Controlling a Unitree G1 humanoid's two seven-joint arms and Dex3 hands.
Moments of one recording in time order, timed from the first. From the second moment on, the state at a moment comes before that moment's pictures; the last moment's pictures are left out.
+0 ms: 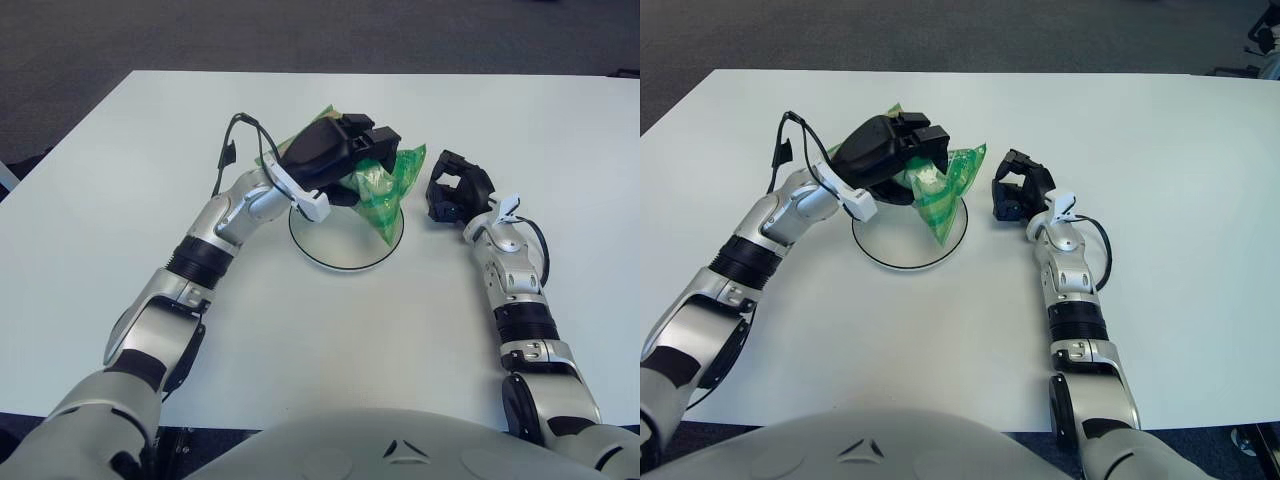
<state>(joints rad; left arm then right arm) -0.63 0.32 -0.35 0.27 0.59 -0.73 0.01 -0.33 -0.19 -0.07 0.35 0.13 0.00 0.17</state>
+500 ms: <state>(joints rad) -0.61 0.27 -0.35 0.34 0.51 -0.65 -0.06 -0.33 -0.19 -0.07 0.33 0.13 0.02 0.16</state>
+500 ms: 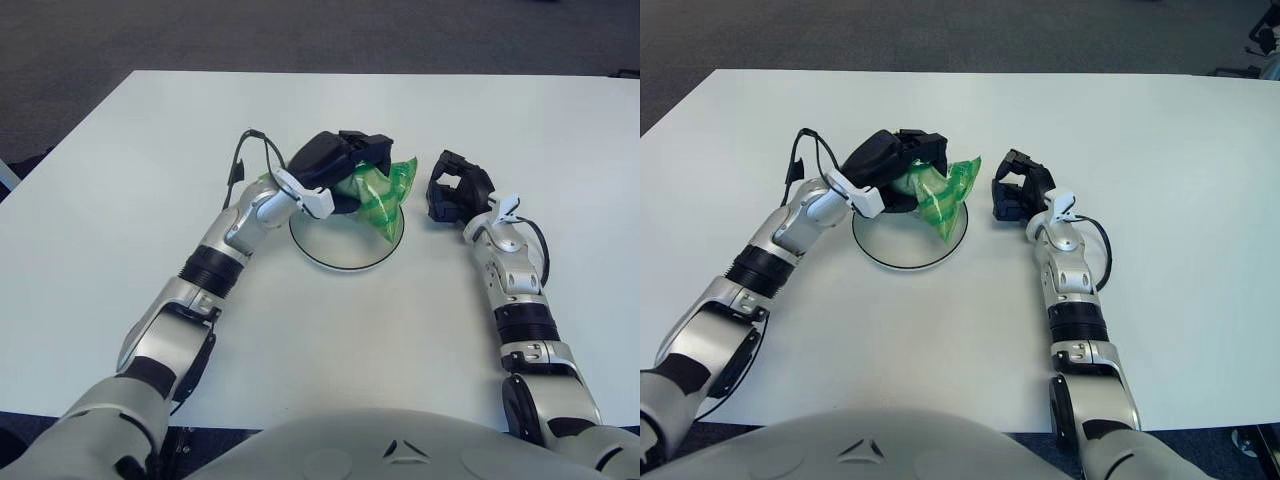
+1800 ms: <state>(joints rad) -0.62 0.30 -0.39 0.34 0.38 -0.62 -0.29 -0.31 -0.18 -0.07 0.29 0.13 0.06 0.16</state>
